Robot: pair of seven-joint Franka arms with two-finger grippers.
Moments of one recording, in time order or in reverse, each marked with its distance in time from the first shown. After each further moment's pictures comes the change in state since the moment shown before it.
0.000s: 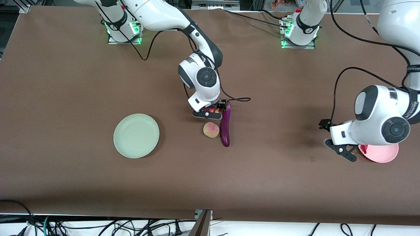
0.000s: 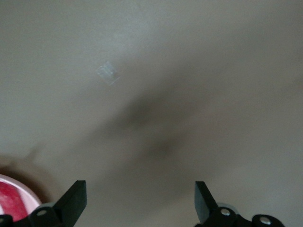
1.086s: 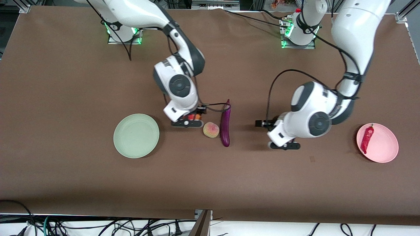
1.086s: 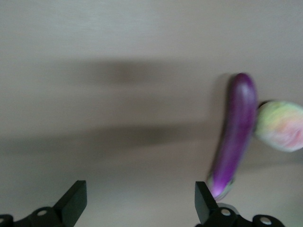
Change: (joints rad) left arm -0.309 0.079 -0.007 -0.009 -0.284 0.182 -0.776; right arm -0.164 -0.153 -0.031 -0.013 0.000 -0.240 -0.319
